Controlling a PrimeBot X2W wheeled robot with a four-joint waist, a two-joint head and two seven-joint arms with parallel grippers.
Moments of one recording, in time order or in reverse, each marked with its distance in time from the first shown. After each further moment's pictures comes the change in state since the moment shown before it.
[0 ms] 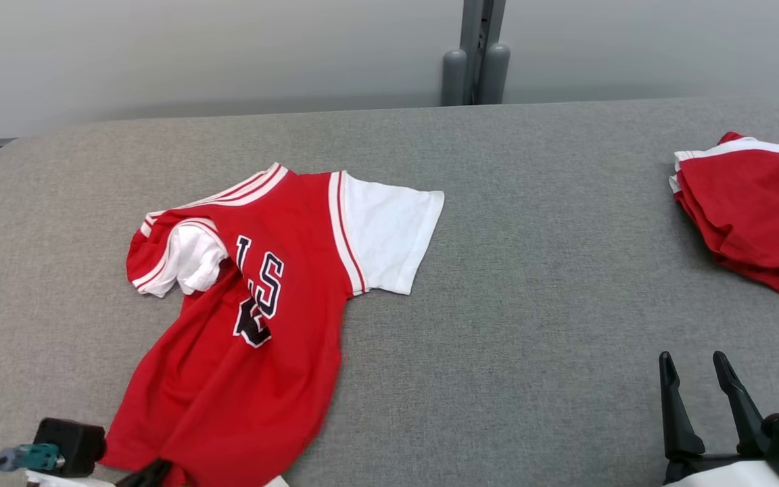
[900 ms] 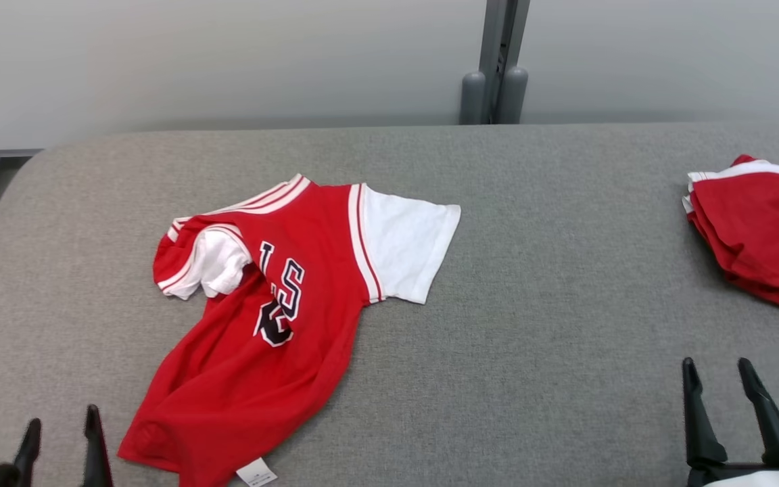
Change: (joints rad) left arm 0.035 -0.249 0.200 0.243 0.119 0.239 -0.578; right arm 0.024 0.000 -0.042 -0.021 -0.028 0.000 0.000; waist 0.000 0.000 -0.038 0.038
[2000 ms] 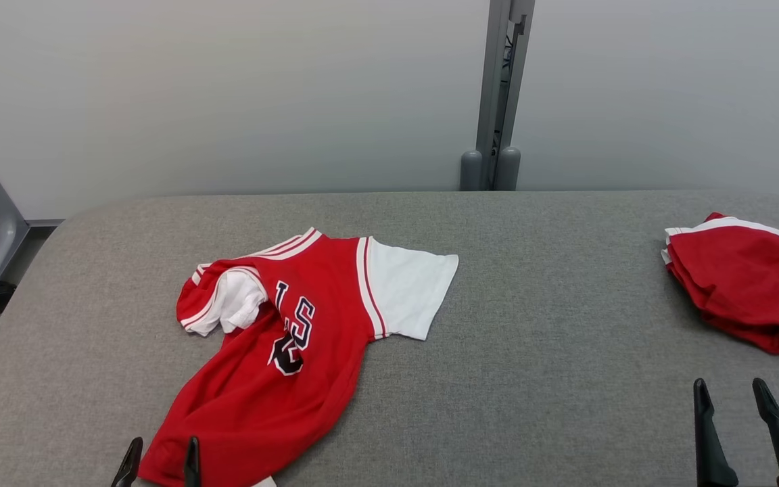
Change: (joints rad) left arm 0.130 -0.436 0.237 0.010 0.549 -0.413 -0.074; right arm 0.086 -0.001 -0.037 -0.074 -0.057 0.000 0.000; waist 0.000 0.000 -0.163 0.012
